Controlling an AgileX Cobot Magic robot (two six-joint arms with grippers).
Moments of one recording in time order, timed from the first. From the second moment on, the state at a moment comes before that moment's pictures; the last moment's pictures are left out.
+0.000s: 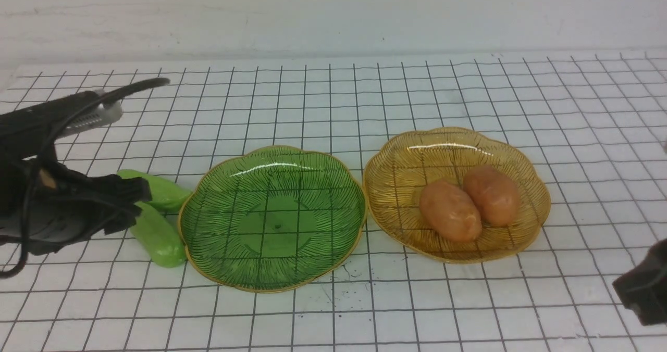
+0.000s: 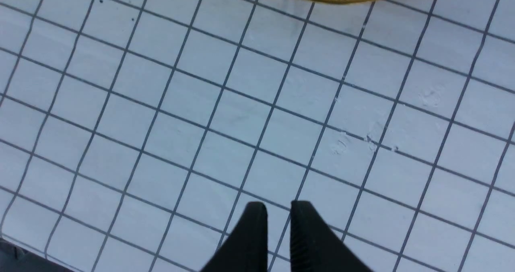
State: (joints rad) right arm 0.39 0.99 -0.96 0.09 1.26 0.00; left arm -0.09 1.36 -0.85 0.10 0.57 -0.48
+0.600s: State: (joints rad) right arm 0.39 0.99 -0.95 0.10 1.25 0.00; left arm -0.04 1.73 -0.88 0.10 0.26 -0.84
